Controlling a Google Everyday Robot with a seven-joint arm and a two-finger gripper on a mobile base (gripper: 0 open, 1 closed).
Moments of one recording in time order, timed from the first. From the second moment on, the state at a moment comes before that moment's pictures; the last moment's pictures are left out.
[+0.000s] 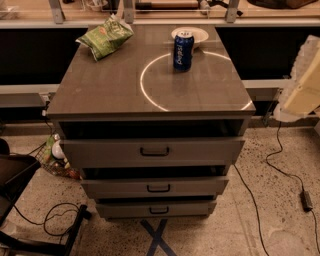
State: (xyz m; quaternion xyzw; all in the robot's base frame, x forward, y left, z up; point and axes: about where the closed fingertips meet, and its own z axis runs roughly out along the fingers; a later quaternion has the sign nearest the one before) arm 0.401 -0.167 1.091 -0.61 0.73 -0.13 0.28
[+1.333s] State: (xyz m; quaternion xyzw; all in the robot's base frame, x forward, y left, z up) arm 0.401 -0.167 1.091 -0.61 0.73 -0.13 0.28
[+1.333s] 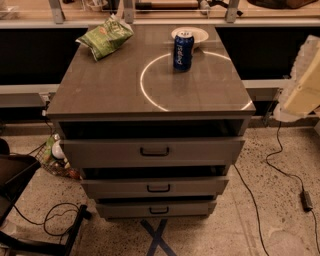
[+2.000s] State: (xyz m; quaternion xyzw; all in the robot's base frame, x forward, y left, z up) arm 0.401 -0.167 1.091 -0.61 0.73 -0.13 0.28
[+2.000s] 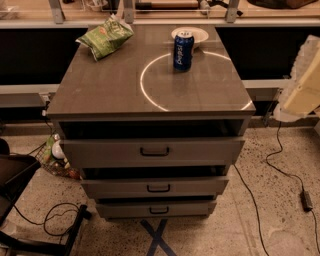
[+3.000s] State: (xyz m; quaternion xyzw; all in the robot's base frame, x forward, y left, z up) arm 0.401 -0.167 1.091 -0.61 0.73 -0.13 0.28
